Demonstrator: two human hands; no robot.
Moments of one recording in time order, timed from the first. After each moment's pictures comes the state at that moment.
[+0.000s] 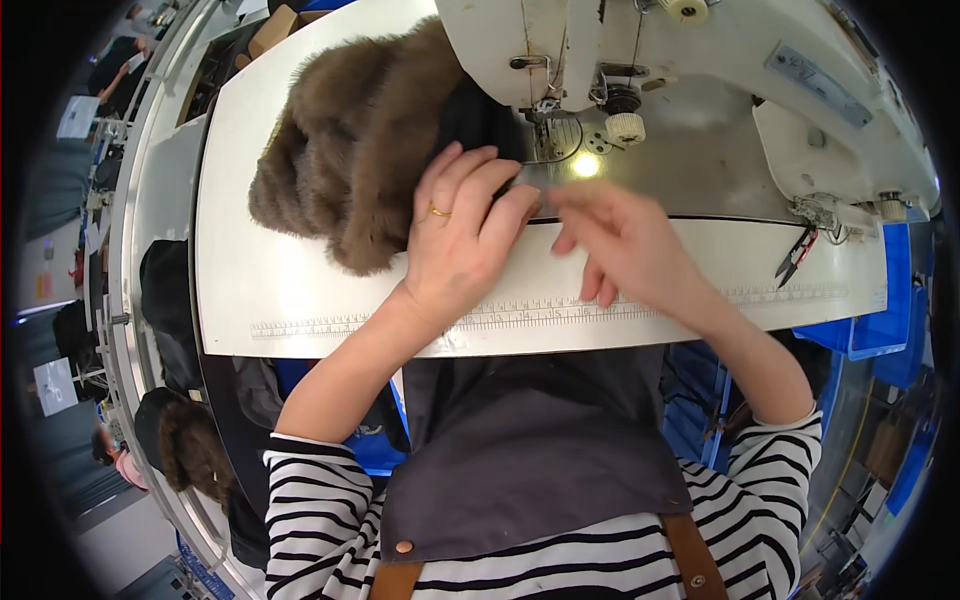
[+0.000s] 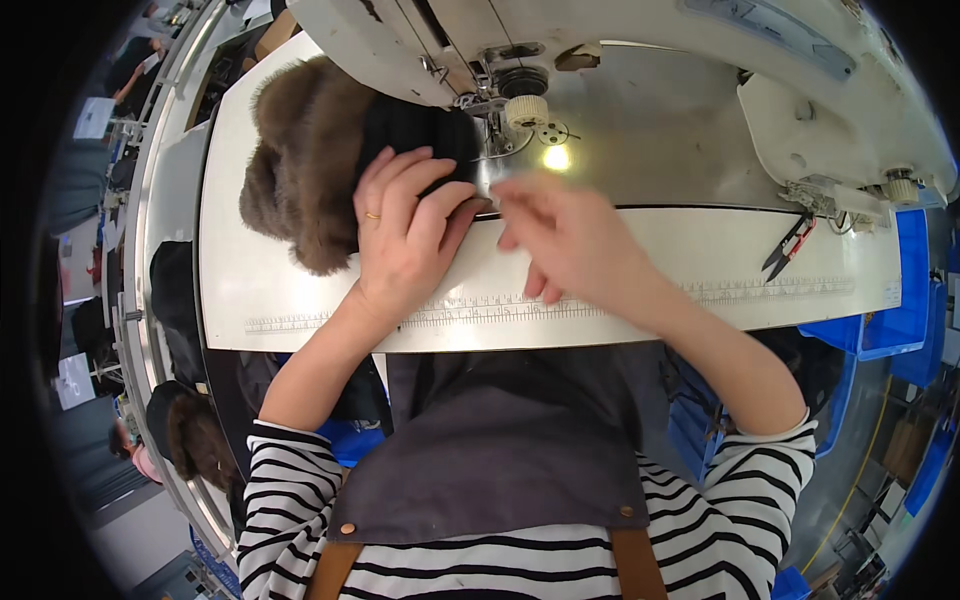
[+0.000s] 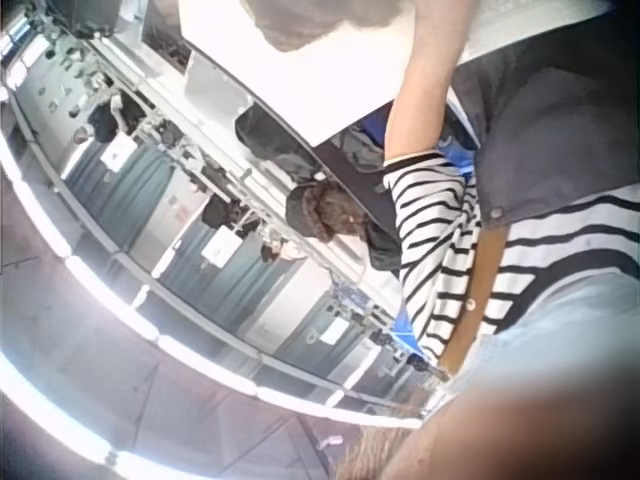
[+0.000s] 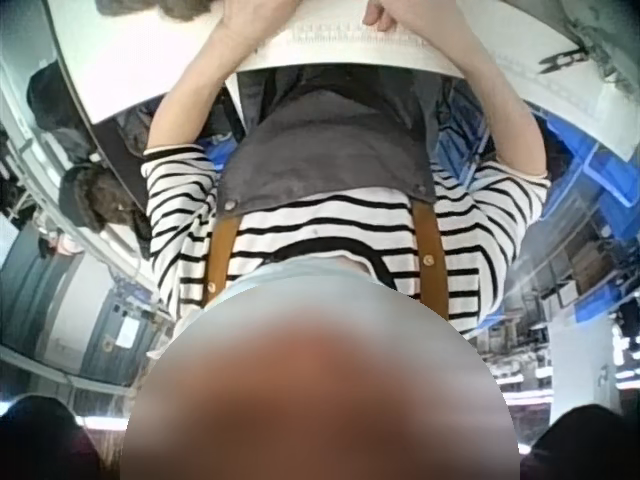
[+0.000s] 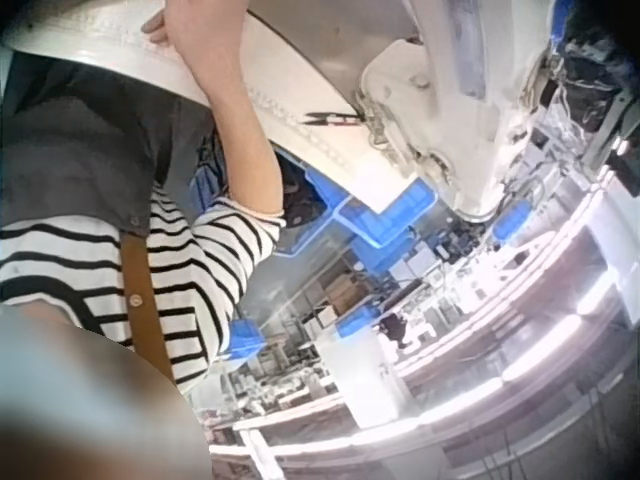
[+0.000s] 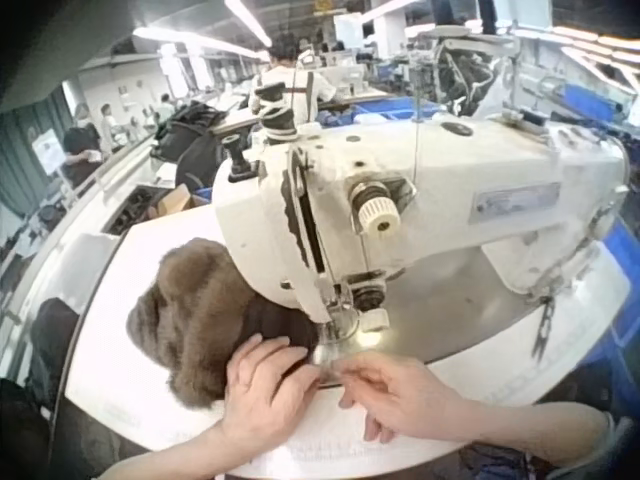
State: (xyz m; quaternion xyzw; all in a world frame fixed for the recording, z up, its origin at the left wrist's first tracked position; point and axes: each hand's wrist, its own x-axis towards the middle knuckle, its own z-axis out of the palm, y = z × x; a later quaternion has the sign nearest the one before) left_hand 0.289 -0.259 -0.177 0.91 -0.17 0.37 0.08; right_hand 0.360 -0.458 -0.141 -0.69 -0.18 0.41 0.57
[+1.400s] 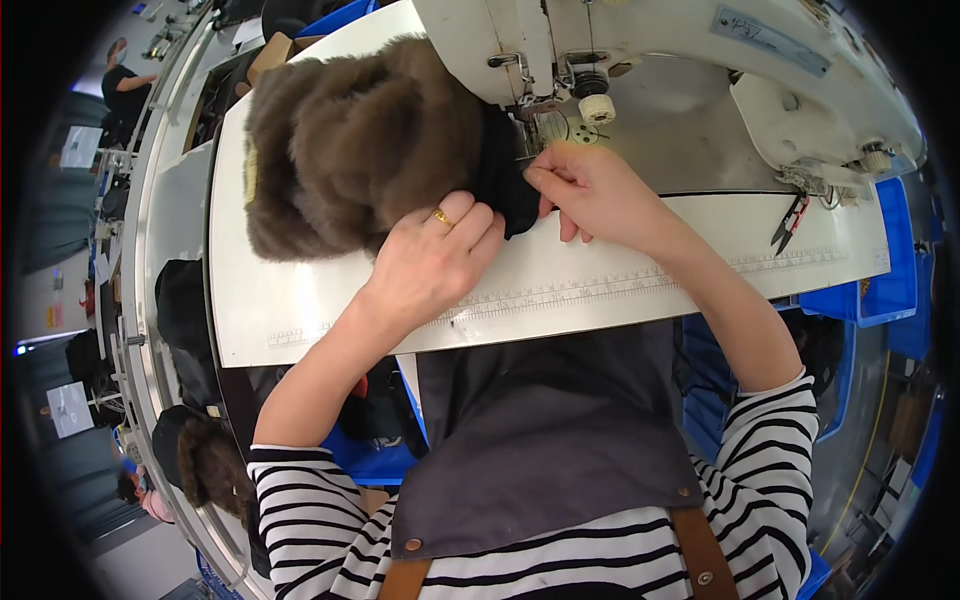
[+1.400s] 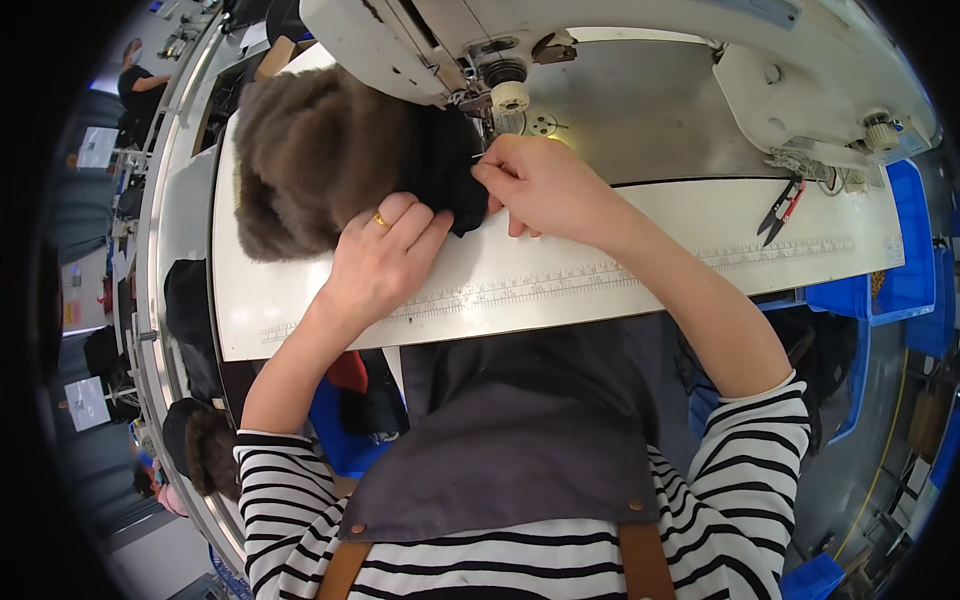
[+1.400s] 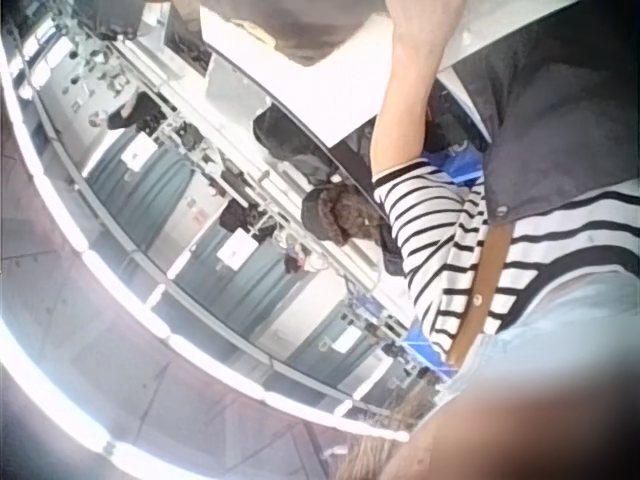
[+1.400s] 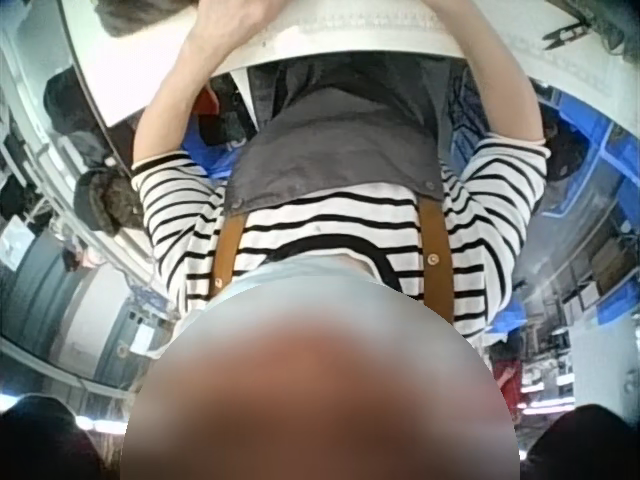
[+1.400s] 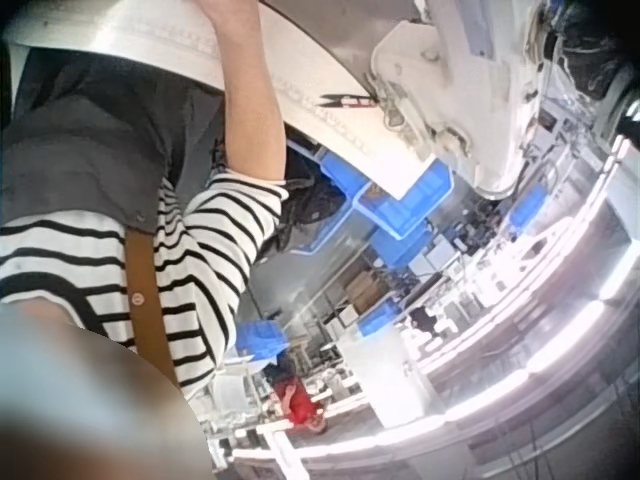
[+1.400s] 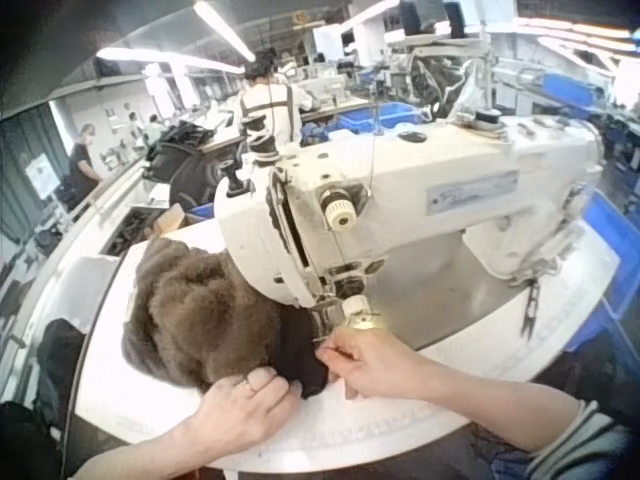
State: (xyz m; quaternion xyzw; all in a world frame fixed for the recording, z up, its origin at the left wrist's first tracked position) left_hand 0.259 -0.228 -0.151 0.93 -0.31 0.21 -0.05; right_hand 0.379 -0.432 -0.152 -0.76 -0.24 0.31 0.51
